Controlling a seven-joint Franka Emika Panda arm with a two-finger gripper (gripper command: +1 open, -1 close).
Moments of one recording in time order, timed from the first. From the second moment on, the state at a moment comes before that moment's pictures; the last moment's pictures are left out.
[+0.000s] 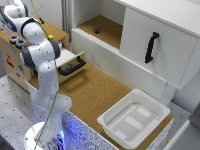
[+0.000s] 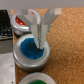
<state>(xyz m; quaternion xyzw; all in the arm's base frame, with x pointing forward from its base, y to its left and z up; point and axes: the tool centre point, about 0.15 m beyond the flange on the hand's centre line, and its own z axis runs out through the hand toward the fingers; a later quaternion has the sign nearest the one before) 0.178 0.524 0.463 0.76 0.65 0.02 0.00</state>
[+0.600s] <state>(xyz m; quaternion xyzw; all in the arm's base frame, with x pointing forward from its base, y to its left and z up) 0.187 0.532 0.527 0.78 0.62 0.08 -0.02</state>
